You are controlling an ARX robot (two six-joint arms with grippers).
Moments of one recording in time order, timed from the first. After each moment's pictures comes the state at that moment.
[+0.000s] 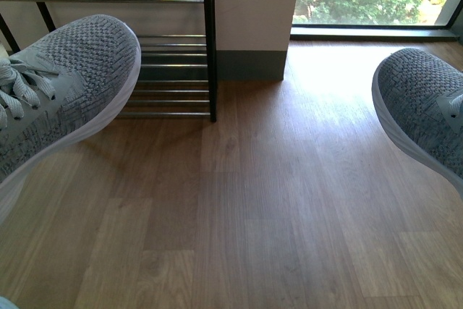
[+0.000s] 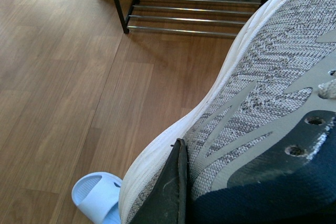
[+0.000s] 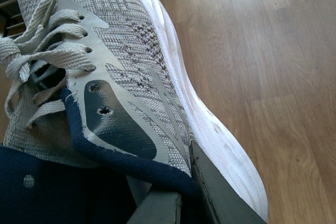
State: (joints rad) left arm -0.23 1.10 0.31 0.31 -0.32 -0.14; right arm -0.47 1.18 0.36 0.23 -0.40 0.06
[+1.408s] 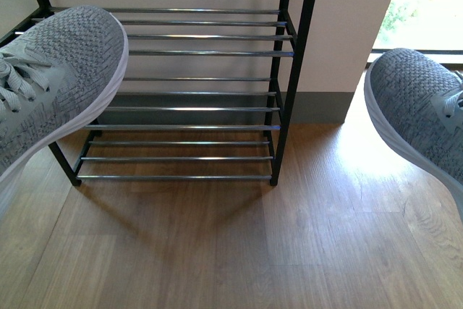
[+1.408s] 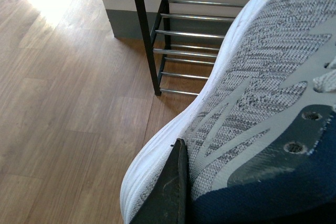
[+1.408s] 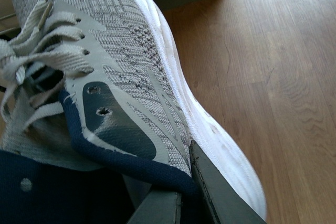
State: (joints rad) left arm -0.22 1.10 0.31 0.31 -0.33 -0.15; right arm -0.46 1.18 0.36 0.23 -0.41 0.06
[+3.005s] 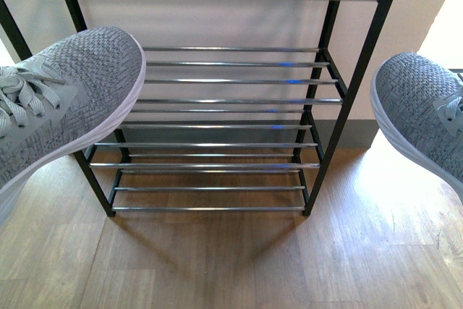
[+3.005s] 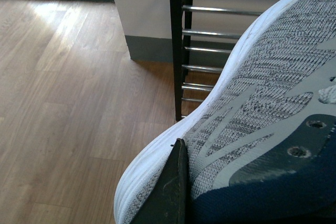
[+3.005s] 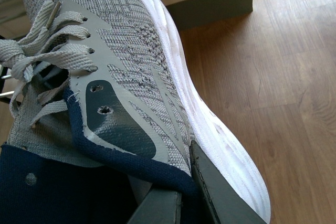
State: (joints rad) left arm -0.23 1.10 0.30 0.31 -0.32 -0.15; right arm -0.47 1.18 0.36 0.23 -0.39 0.06
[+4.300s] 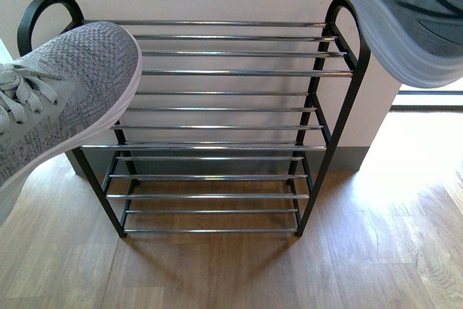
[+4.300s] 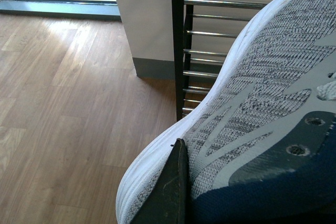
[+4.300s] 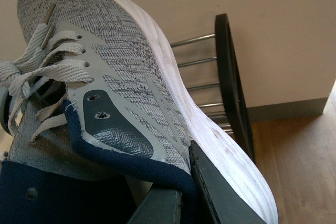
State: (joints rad) left arm -0.23 1.10 0.30 0.31 -0.32 -0.15; right arm 0.02 1.31 0.87 0.13 -0.10 0.37
